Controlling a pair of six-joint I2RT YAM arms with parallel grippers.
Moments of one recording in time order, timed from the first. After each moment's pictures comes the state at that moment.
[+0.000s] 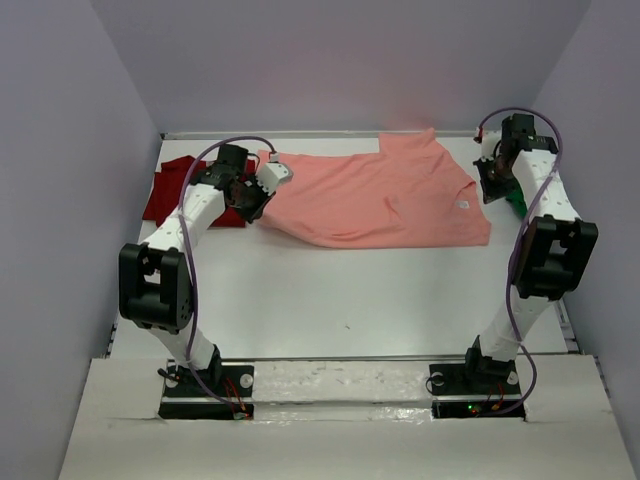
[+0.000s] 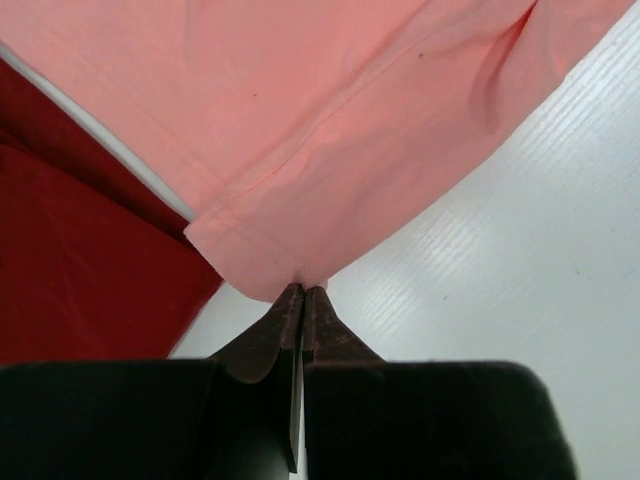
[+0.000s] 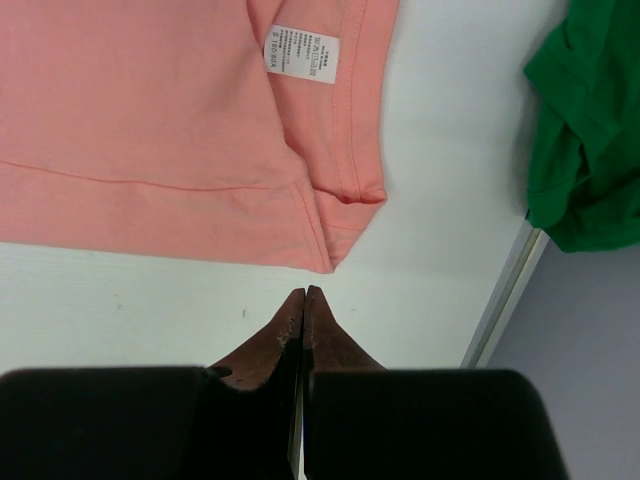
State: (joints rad) left arm -0.22 1.65 1.33 -0.68 0.29 0.62; right arm -0.17 1.89 1.74 -1.01 -0.05 -0.35
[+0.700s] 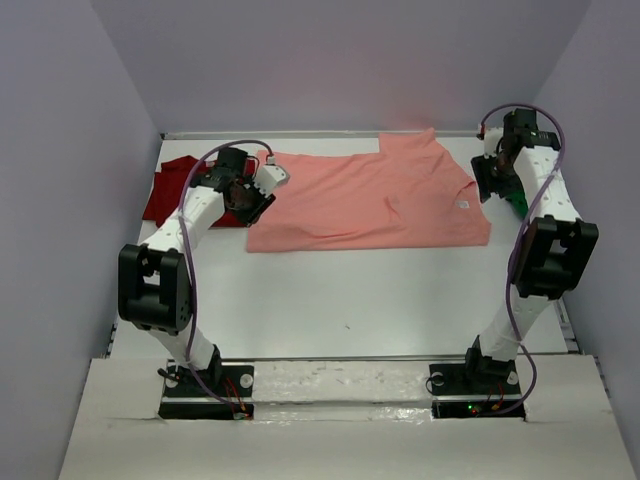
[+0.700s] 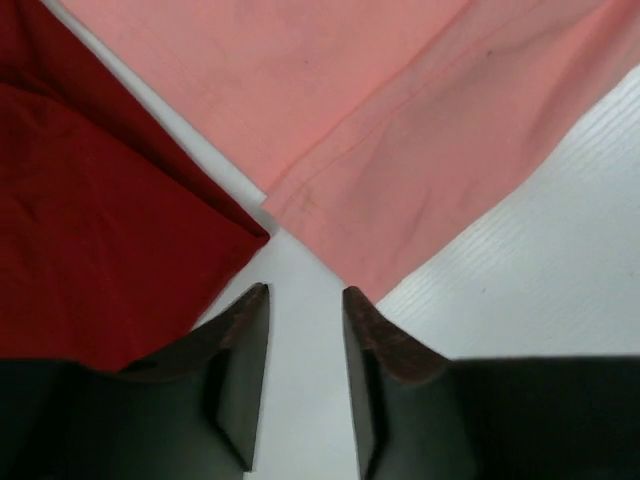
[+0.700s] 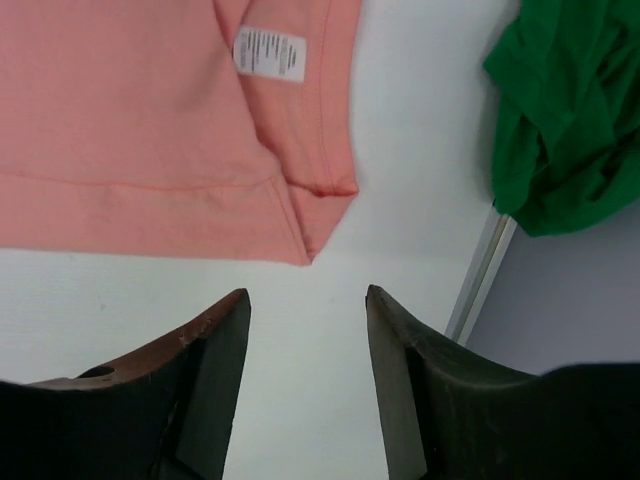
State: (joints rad) left arm -0.22 1.64 1.29 -0.67 0.17 0.63; right arm -0.16 1.87 1.78 -1.05 0.01 -0.36
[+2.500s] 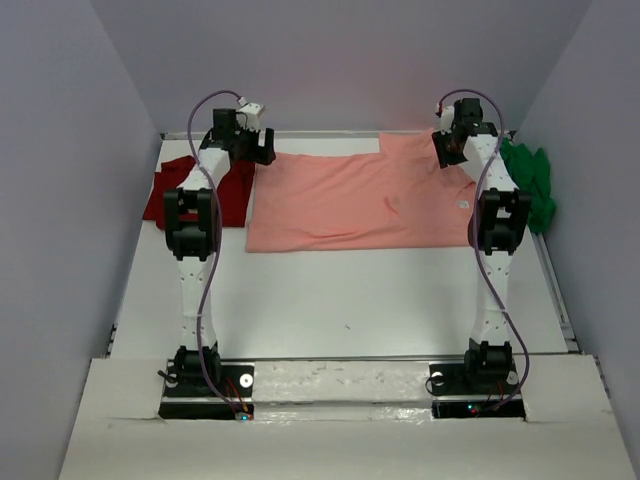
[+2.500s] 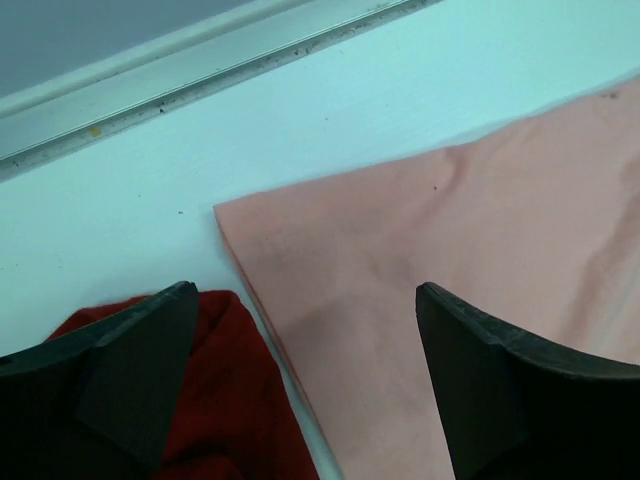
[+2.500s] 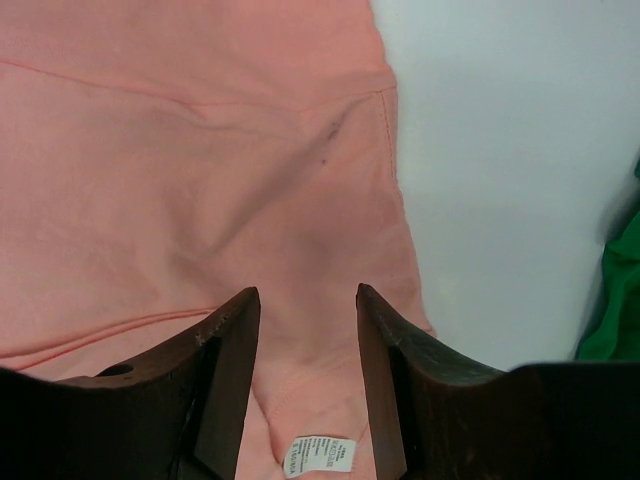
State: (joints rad) left arm -0.06 2.41 2.07 -0.29 0.39 0.14; right arm -0.03 2.54 2.44 -0.82 0.01 -0.29
